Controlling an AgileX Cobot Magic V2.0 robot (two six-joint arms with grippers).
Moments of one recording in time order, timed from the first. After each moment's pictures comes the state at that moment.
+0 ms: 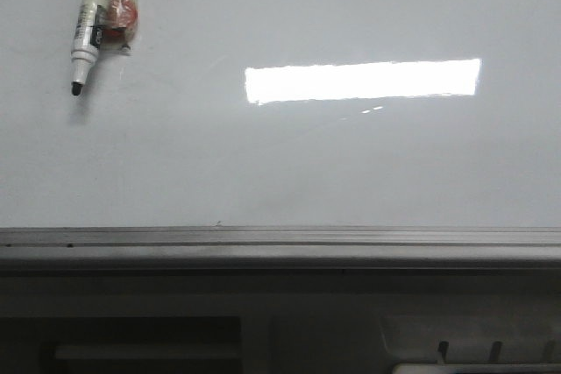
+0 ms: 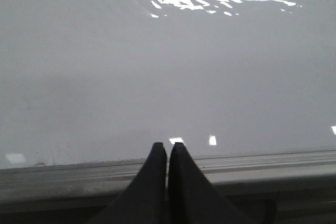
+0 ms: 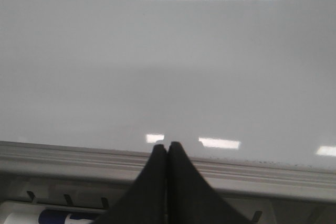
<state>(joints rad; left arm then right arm) -0.09 0.00 0.00 -0.09 0.33 0.08 0.10 -0.01 0.01 -0.19 0.33 0.14</state>
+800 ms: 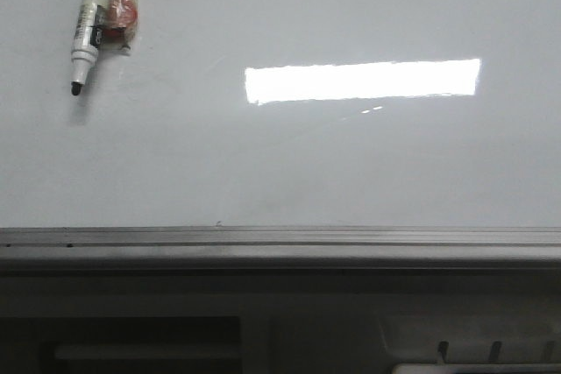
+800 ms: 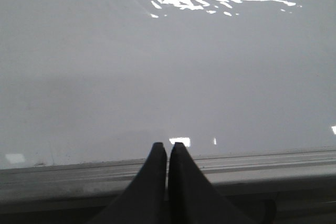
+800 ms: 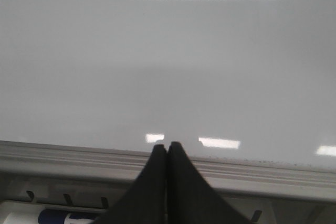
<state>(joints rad) -0.09 0.00 0.00 -0.09 0.33 0.08 0.10 -0.01 0.01 -0.19 0.33 0.14</state>
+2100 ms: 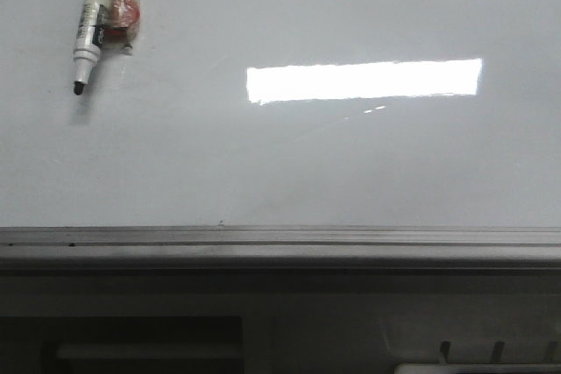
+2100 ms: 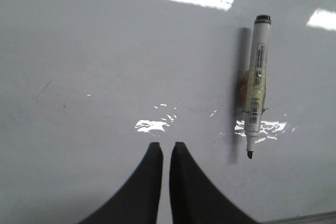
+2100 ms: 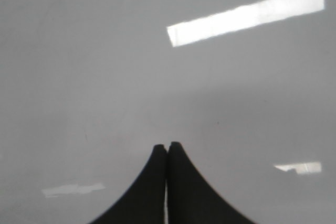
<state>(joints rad) -0.09 0.41 -0.49 -0.52 0.55 0.26 0.15 0.25 -0.38 -0.04 0.32 0.28</state>
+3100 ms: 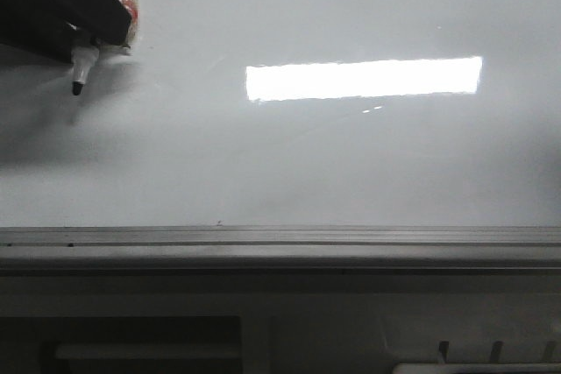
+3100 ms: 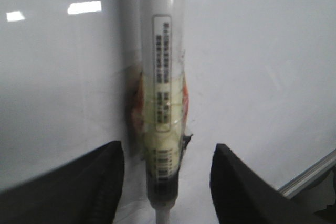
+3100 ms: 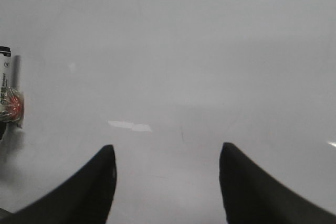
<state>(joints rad) -0.43 1.18 -0.83 -0.58 0.52 0.31 0.44 0.59 -0.53 -0.05 0.23 0.28</state>
